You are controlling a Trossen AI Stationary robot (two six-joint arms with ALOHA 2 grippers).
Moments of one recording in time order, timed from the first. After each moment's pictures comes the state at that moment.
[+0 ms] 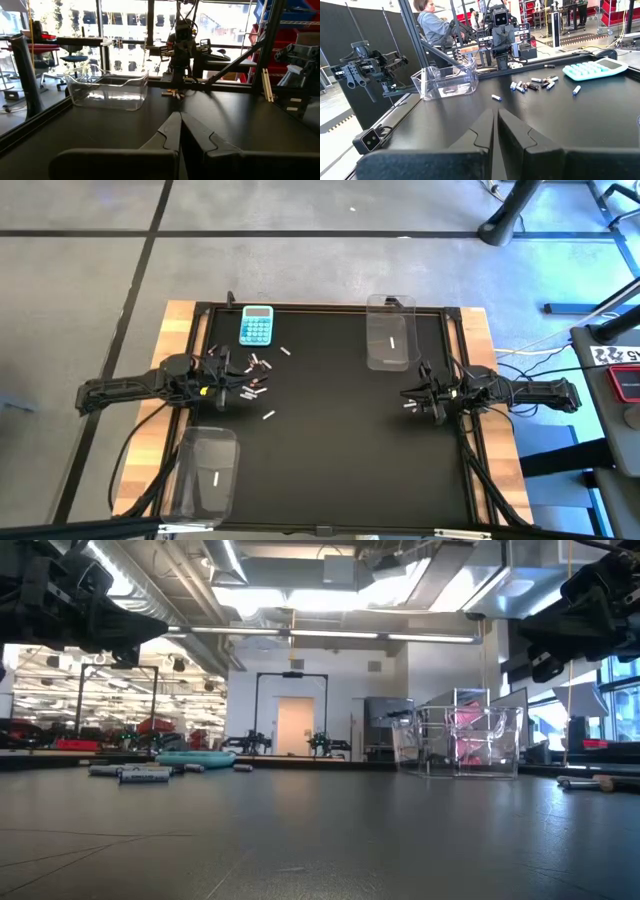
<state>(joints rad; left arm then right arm) 0.16 0.02 0.01 0.02 0.07 -0.03 0.00 0.06 0.02 0.05 -0.12 0.21</state>
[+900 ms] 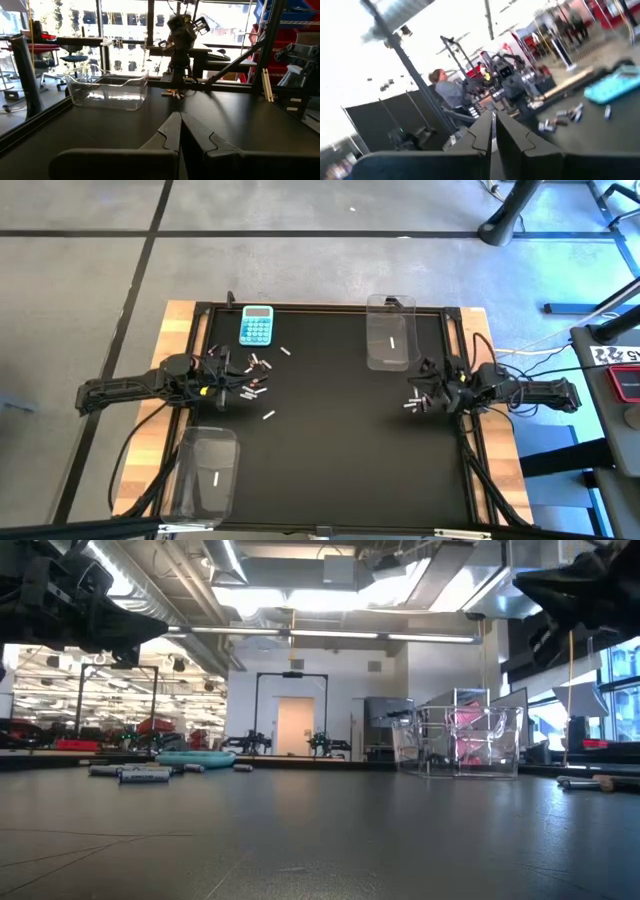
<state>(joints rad) 0.16 0.02 0.01 0.02 0.07 -0.03 0.00 0.06 0.02 0.30 -0.04 0.54</state>
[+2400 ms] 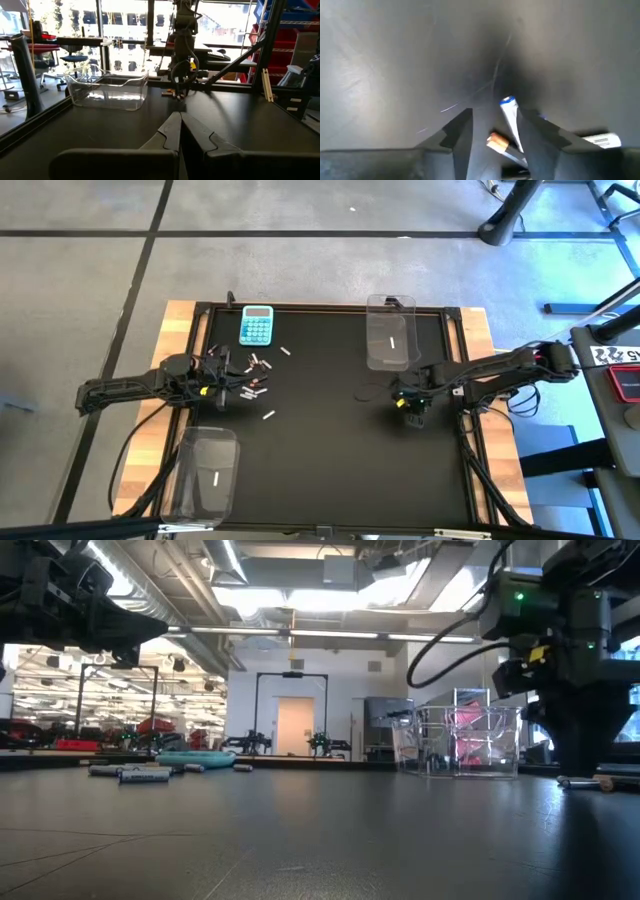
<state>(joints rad) 0.16 0.02 0.01 0.02 0.07 -0.03 0.00 1.26 0.60 -0.74 -0.09 0.22</state>
